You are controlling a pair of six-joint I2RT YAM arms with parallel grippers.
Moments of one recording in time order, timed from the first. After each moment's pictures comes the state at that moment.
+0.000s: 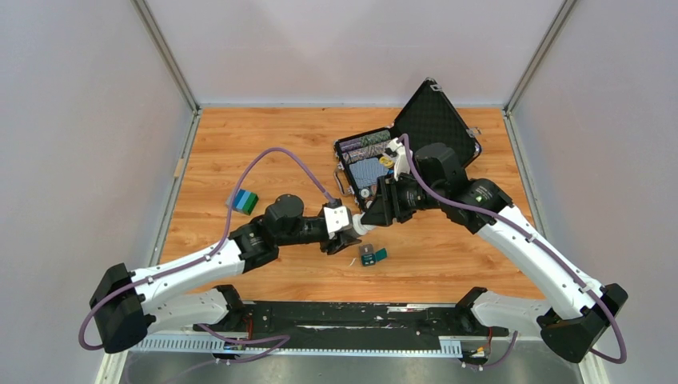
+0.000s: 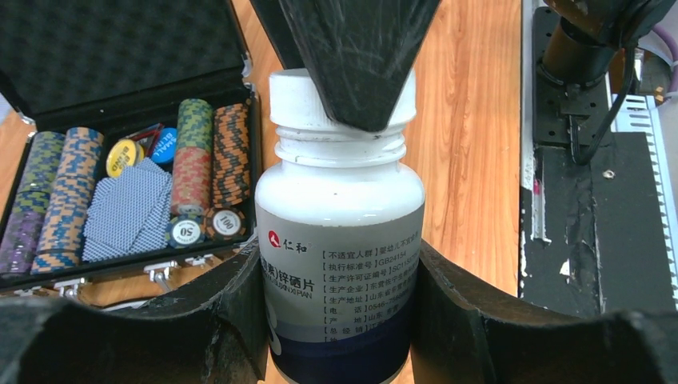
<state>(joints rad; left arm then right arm) -0.95 1.04 0.66 0.12 0.39 0.27 0.70 1.13 1.24 -0.76 -0.47 0.43</state>
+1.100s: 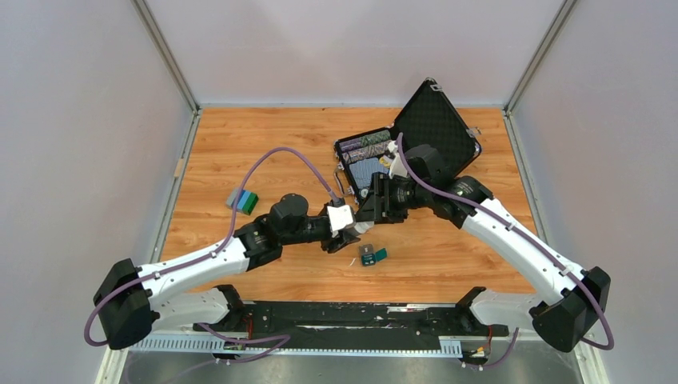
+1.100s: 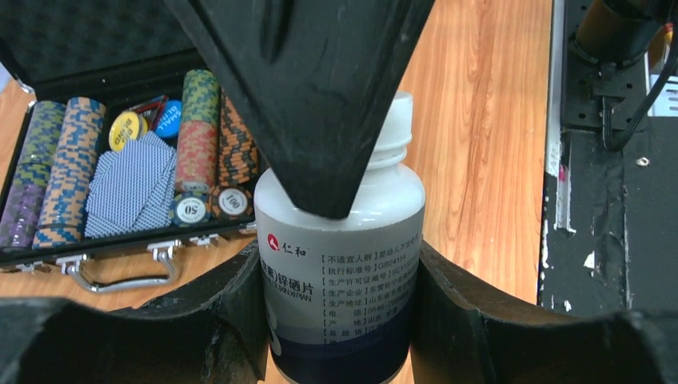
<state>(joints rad) -0.94 1.07 0.66 0.10 0.34 0.28 0.68 1.20 1.17 -0.69 -0.48 0.69</state>
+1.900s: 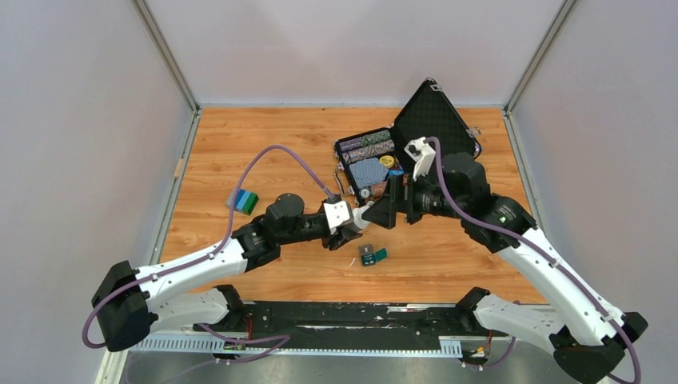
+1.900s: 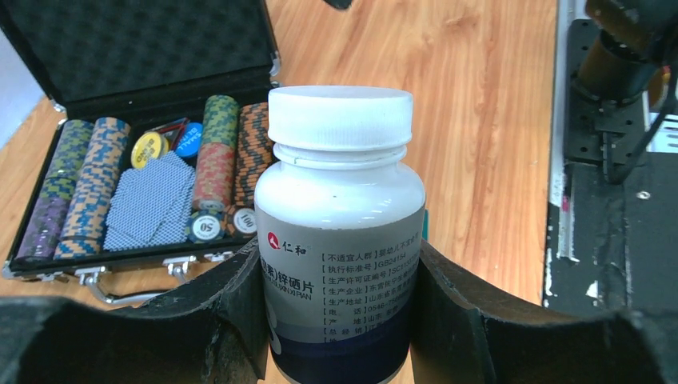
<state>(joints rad) -0.94 1.07 0.65 0.19 0.31 0.25 0.69 0.99 1.16 -0.64 -0.37 0.57</state>
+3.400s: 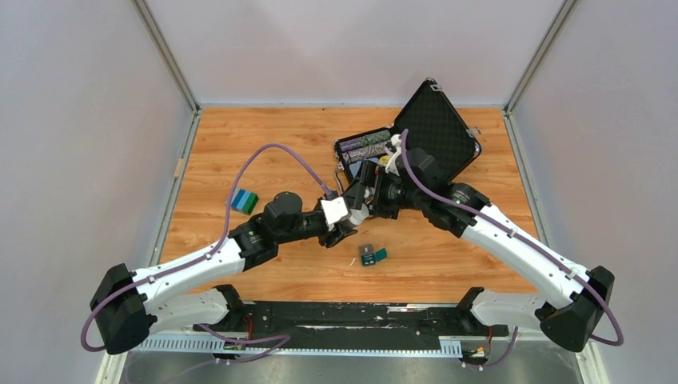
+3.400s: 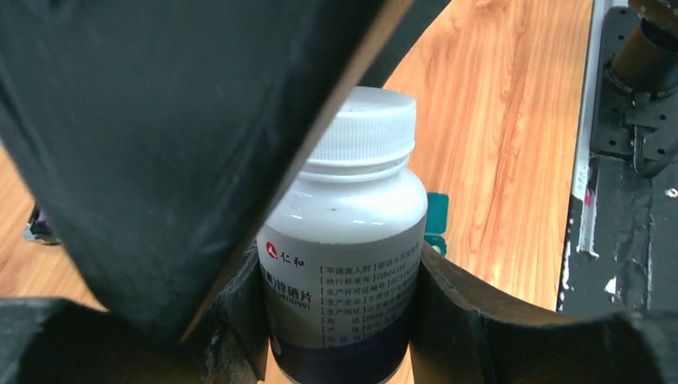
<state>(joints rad) -0.92 1.05 0.66 0.10 0.29 0.24 0.81 1.19 1.17 -0.54 -0.20 0.93</state>
